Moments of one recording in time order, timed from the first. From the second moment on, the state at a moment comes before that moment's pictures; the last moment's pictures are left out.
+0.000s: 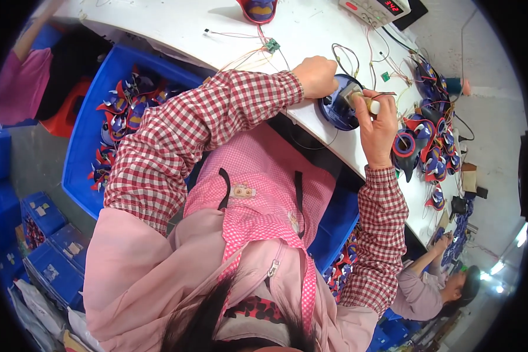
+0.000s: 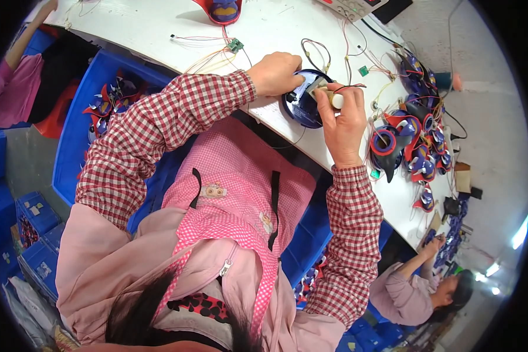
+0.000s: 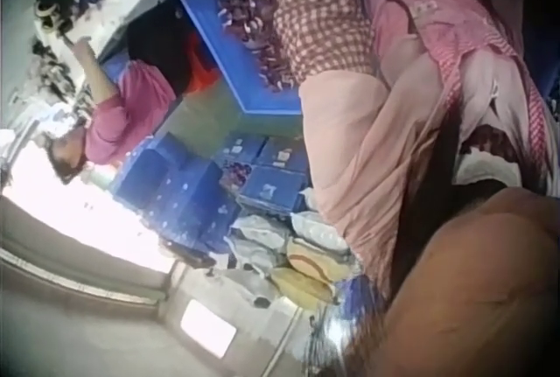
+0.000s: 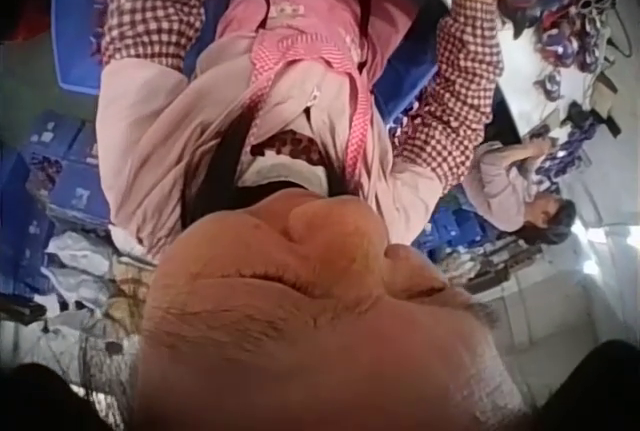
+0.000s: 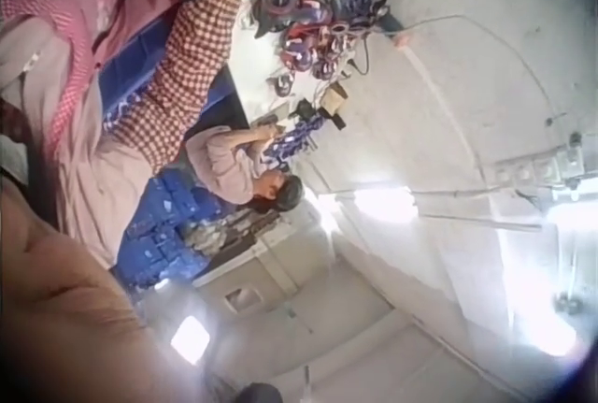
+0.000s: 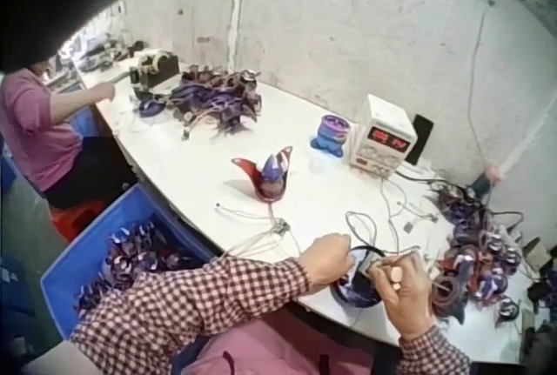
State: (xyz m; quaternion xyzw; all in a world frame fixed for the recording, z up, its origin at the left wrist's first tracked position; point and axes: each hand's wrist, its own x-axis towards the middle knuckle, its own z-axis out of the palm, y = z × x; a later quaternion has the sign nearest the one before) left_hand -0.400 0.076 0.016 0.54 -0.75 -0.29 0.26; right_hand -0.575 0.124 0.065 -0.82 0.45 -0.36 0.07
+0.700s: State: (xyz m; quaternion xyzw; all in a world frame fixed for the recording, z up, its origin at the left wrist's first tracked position) left_hand -0.403 0.082 0.012 0.55 -0.72 -0.28 0.30; right_hand -0.556 0.133 0.068 -0.82 0.48 -0.28 0.11
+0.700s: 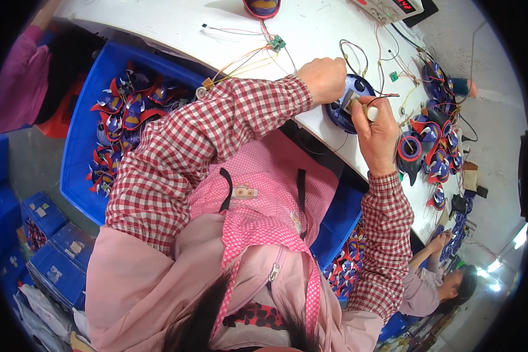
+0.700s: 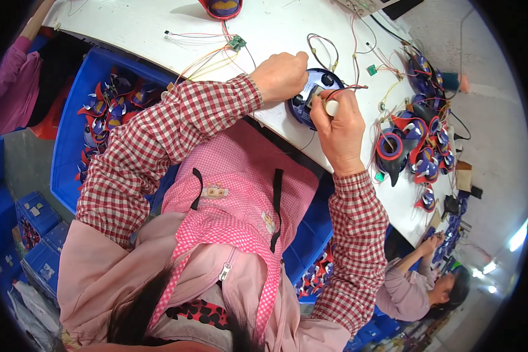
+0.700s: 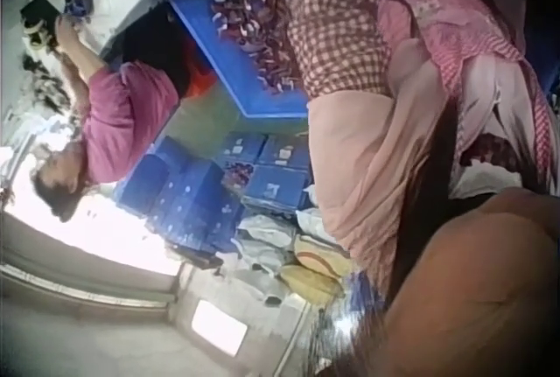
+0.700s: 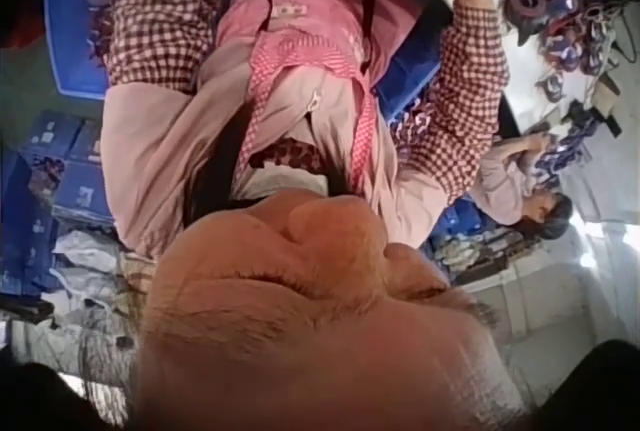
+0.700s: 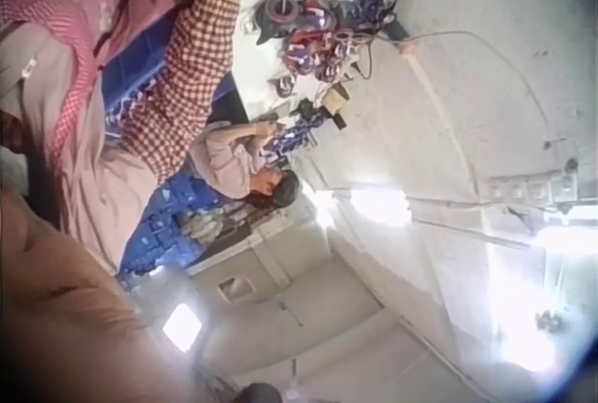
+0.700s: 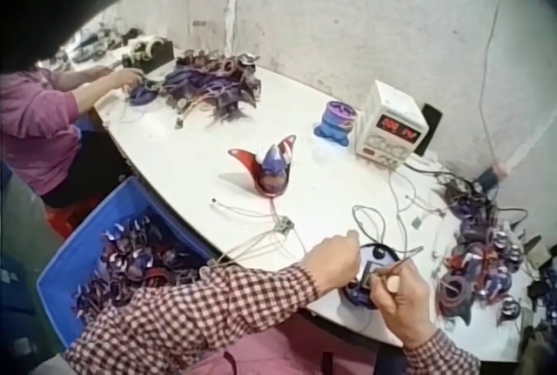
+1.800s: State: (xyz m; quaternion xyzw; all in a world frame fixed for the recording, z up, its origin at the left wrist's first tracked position) left_hand -0.243 0.226 -0.034 0.61 -0.63 -0.16 0.46; right_hand -0.442 0.224 -0.044 -0.70 0.39 -0.30 0.51
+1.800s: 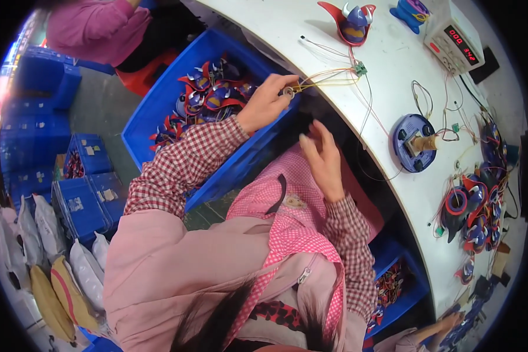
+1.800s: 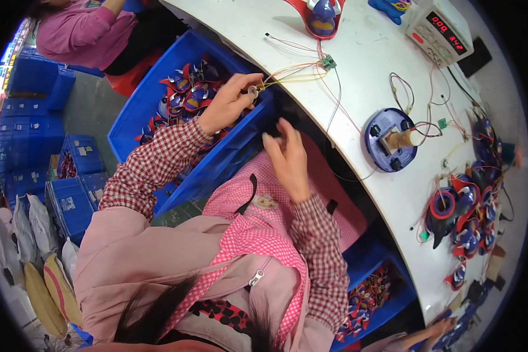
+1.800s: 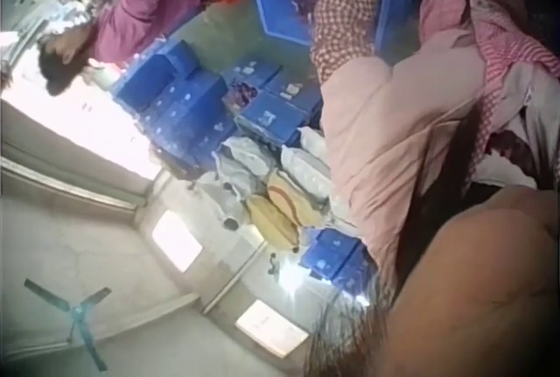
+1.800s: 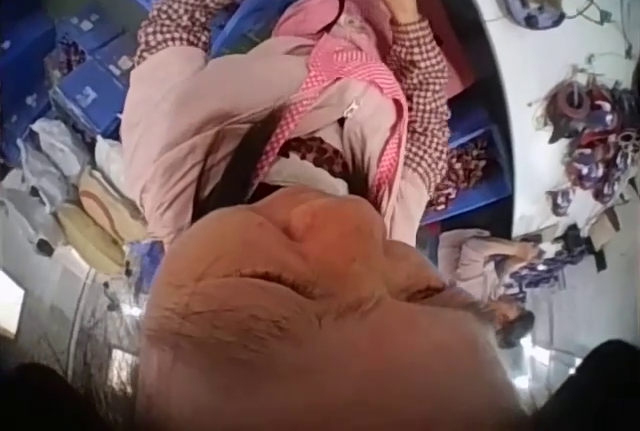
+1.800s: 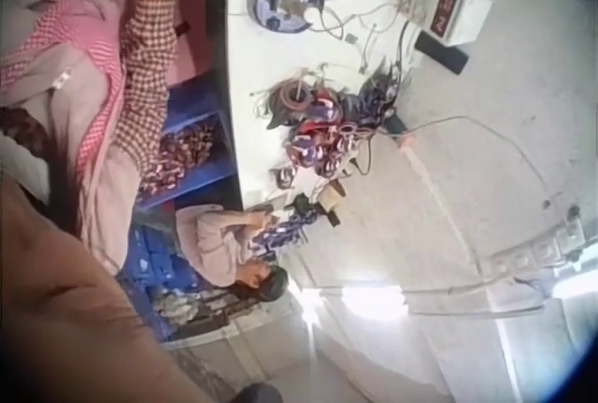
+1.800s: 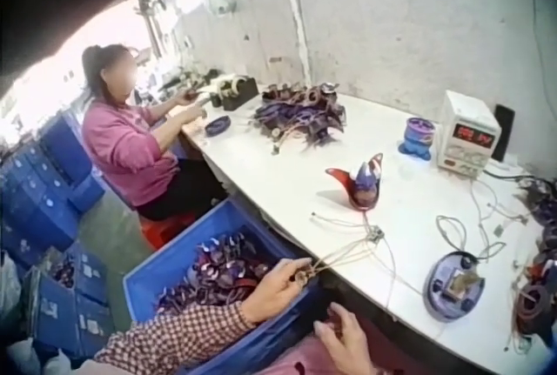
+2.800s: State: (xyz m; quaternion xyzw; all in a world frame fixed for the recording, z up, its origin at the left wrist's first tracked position) left_hand -0.295 0.240 0.022 0.61 -0.45 -0.48 0.44; right_hand -0.440 0.198 -0.018 -0.38 0.33 -0.35 0.79
